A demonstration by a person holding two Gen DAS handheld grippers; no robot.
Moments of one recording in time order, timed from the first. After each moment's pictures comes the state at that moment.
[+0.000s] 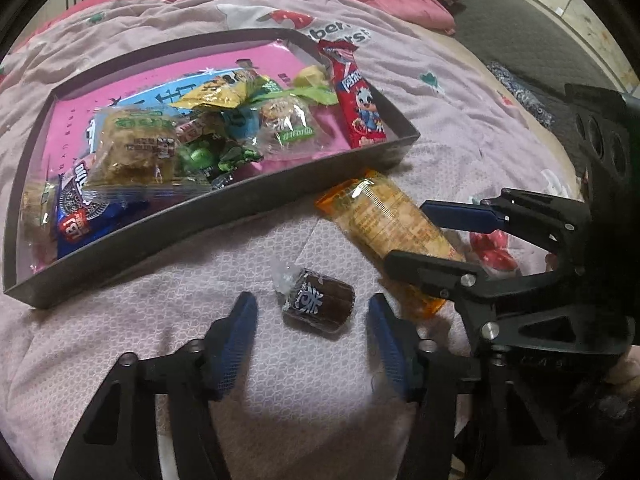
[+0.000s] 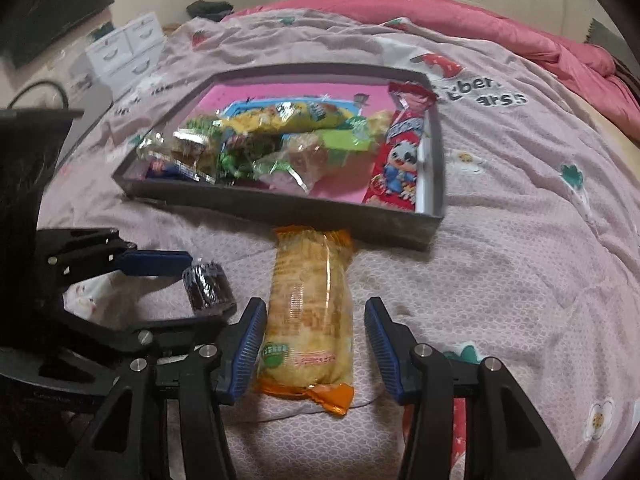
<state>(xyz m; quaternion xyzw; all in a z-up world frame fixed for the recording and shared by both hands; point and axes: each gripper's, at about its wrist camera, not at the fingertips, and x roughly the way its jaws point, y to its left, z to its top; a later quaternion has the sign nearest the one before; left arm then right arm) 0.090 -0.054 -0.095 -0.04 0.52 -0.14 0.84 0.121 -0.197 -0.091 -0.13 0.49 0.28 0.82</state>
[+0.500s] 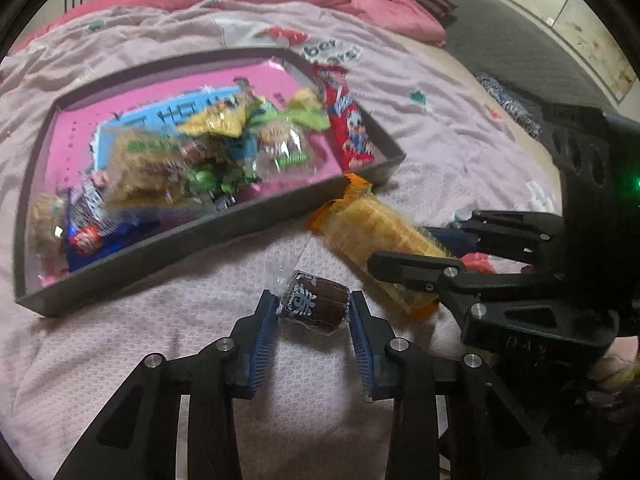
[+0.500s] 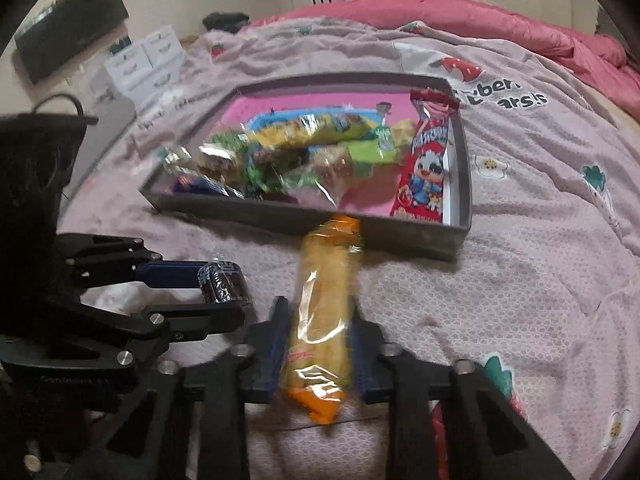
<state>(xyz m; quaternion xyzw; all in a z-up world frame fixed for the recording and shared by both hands) 0.086 -0.043 -0.075 -0.06 0.50 -0.16 0.85 0.122 -0.202 -0.077 -0.07 0.47 0.33 0.81</state>
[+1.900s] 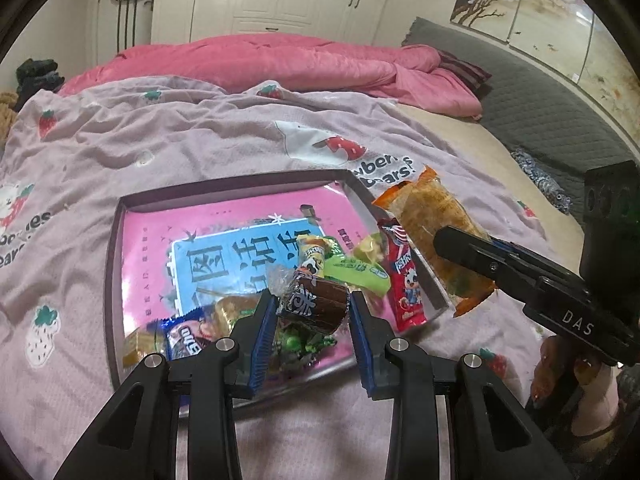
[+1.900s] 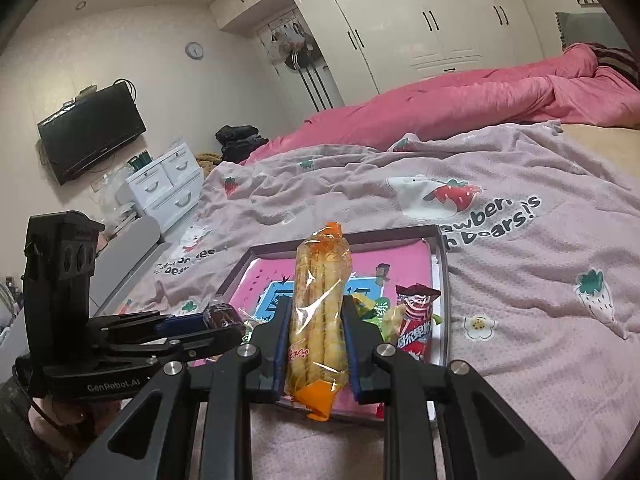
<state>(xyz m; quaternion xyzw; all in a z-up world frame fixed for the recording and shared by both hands) 0.137 -0.010 -0.010 -0.08 0.40 -0.07 0.91 0.185 -0.210 -0.009 0.06 0.33 0.35 0.87</state>
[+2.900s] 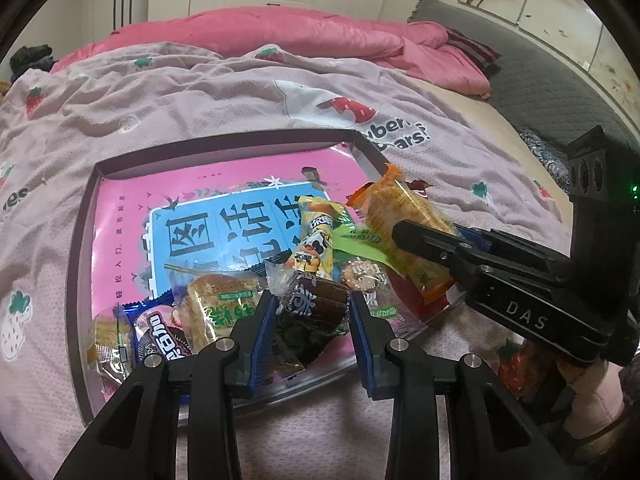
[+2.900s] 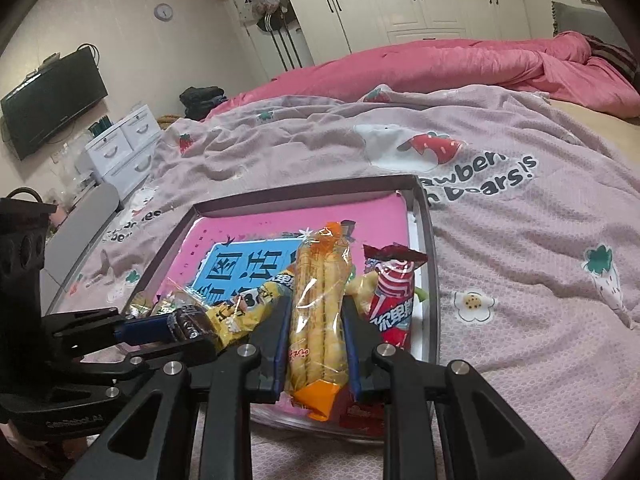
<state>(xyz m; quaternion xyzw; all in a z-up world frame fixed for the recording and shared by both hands) 0.158 -0.016 -0.051 -0.08 0.44 -0.07 0.89 0.215 -0.188 -0.063 0.01 0.39 0.30 0.87</state>
